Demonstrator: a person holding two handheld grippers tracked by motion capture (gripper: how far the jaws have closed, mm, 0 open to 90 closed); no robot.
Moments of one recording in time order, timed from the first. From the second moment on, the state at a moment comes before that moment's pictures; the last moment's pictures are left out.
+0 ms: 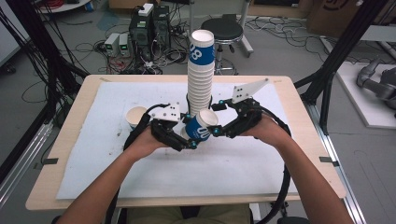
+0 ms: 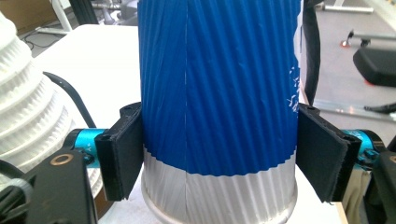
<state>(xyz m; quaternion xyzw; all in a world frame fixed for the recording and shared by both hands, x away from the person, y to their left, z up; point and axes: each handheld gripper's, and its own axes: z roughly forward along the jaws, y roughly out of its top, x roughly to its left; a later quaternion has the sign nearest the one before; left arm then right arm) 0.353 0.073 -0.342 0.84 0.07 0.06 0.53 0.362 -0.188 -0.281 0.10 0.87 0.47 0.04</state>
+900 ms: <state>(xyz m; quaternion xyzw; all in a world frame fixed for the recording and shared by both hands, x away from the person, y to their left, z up) 0.349 0.085 -0.359 0.77 0.09 0.04 0.63 0.363 -0.181 -0.294 0.10 0.89 0.44 0.00</state>
